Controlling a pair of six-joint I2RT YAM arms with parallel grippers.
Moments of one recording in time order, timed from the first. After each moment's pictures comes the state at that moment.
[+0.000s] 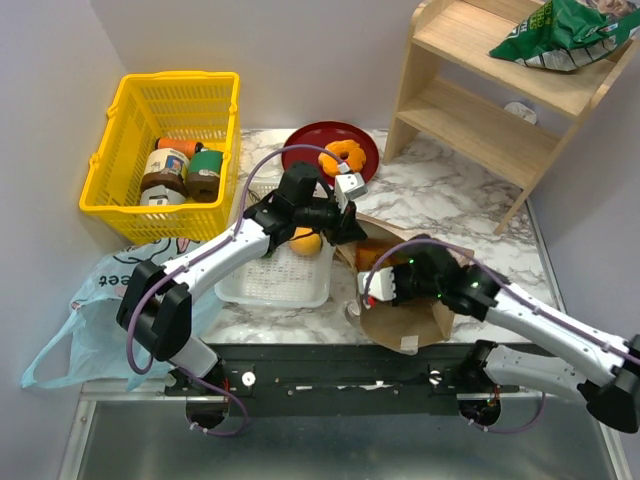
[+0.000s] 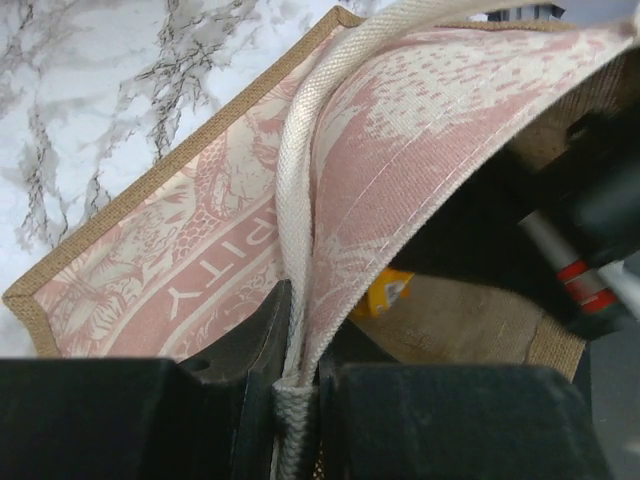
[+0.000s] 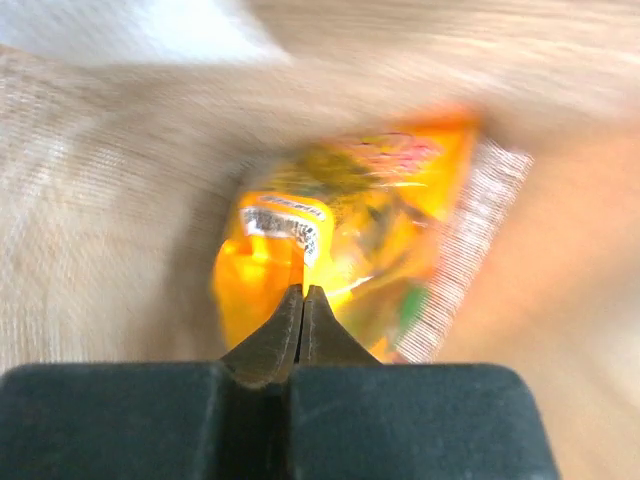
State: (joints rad) left arm -0.66 1.53 1.18 -0.10 0.73 0.02; right arm 0.86 1.01 0.70 -0.53 -0.05 -1.04
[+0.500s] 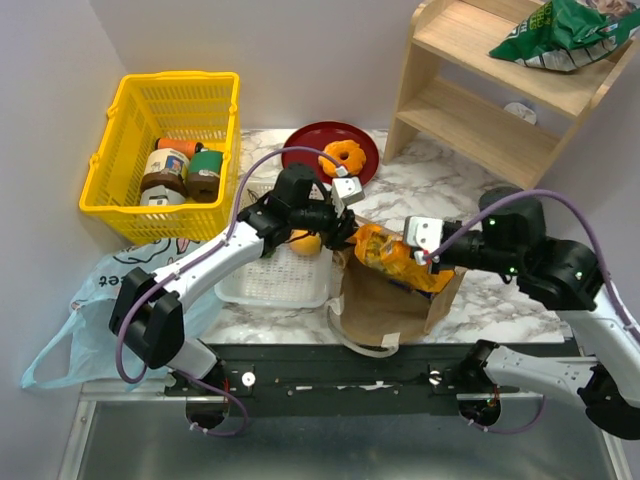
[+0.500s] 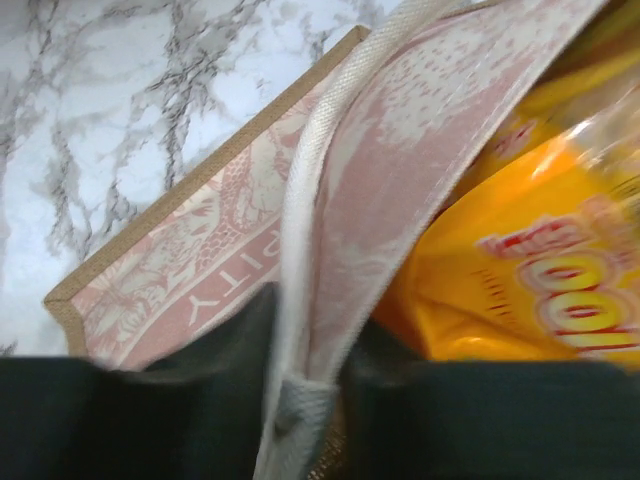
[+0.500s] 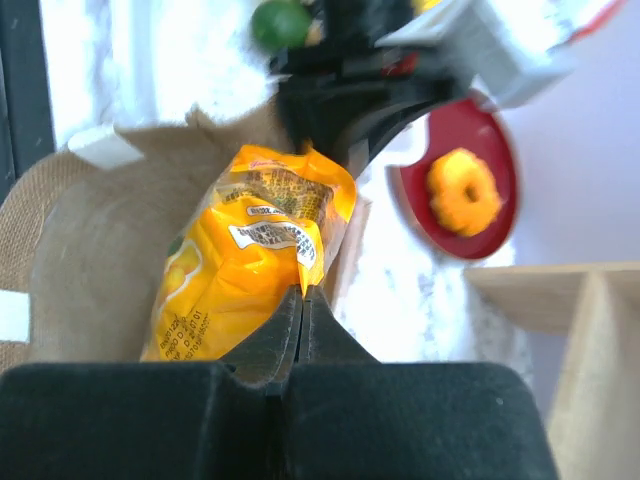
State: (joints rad) left arm -0.66 1.48 1.17 -0.14 0.73 0.11; right arm 0.81 0.94 1.39 -0.96 -0.23 -0.77
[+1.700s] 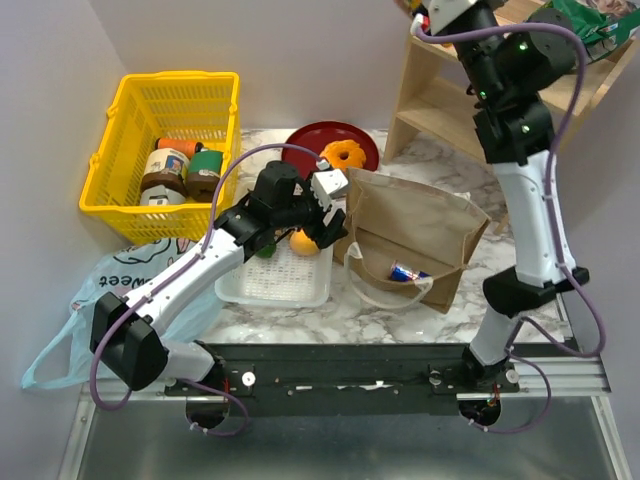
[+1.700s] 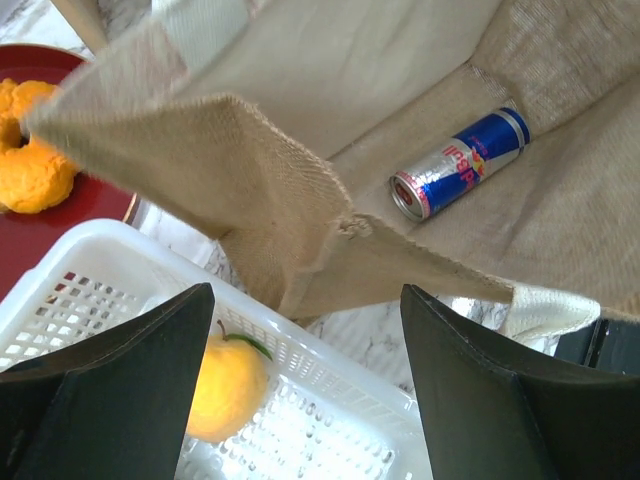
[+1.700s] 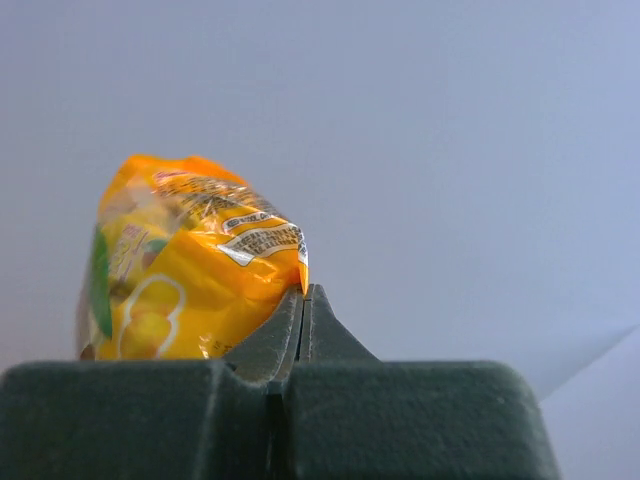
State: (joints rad) left arm -0.64 1.34 1.18 -0.28 0.44 0.19; right arm 0.44 1.76 2.53 -0.28 -0.06 -1.00
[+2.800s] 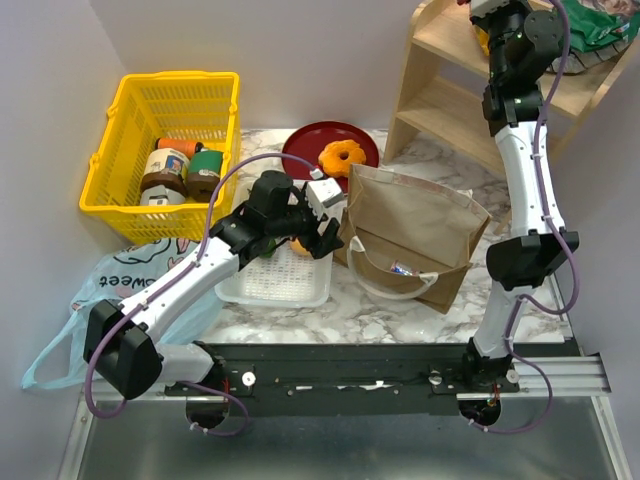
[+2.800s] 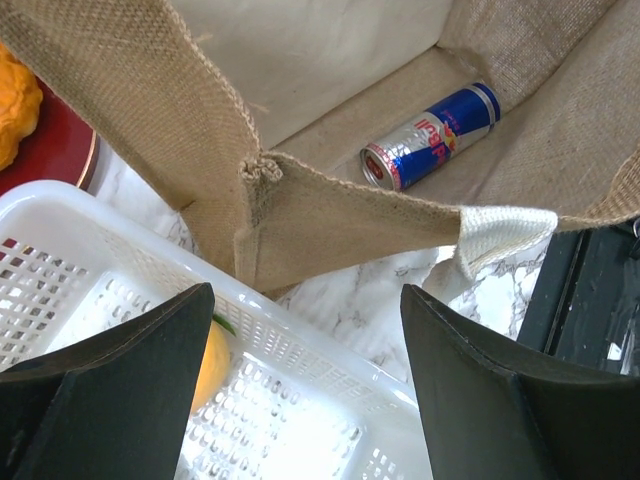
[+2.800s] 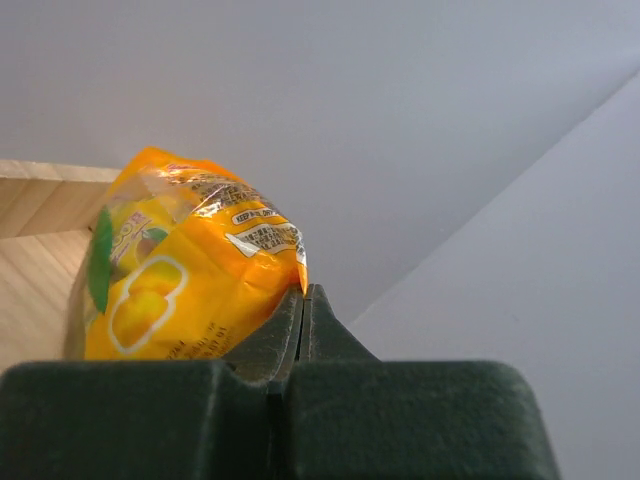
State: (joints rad) left arm -0.63 1.29 1.08 -0.27 0.48 0.15; right arm 0.10 1.97 2.37 0.05 0.13 -0.96
